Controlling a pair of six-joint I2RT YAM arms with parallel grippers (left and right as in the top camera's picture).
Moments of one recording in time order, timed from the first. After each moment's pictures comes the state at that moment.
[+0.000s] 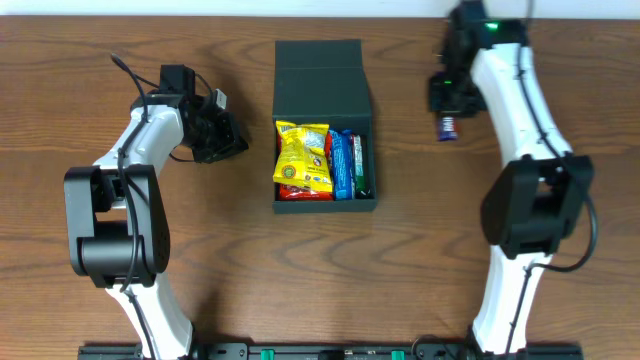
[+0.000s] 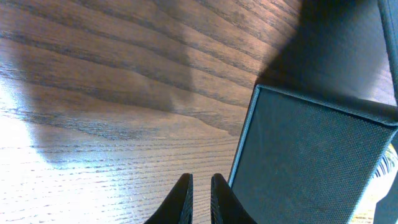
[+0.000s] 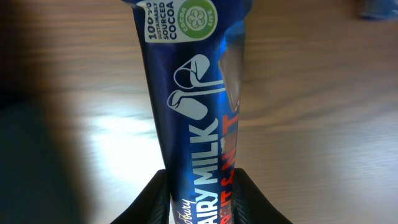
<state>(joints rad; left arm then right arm) 0.02 2.01 1.36 -0.71 0.54 -0.29 0.13 2.22 2.08 -1.34 0.05 0.15</state>
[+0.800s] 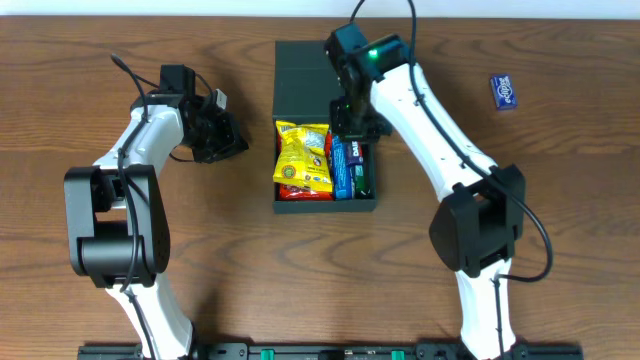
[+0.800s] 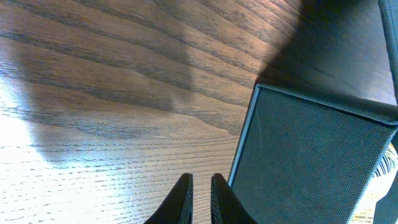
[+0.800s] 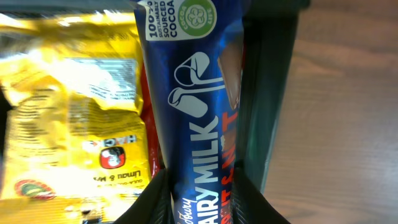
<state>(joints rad) 0.02 2.01 1.36 -0.71 0.54 -0.29 0.49 2.22 2.10 -1.39 -0.04 0.48</state>
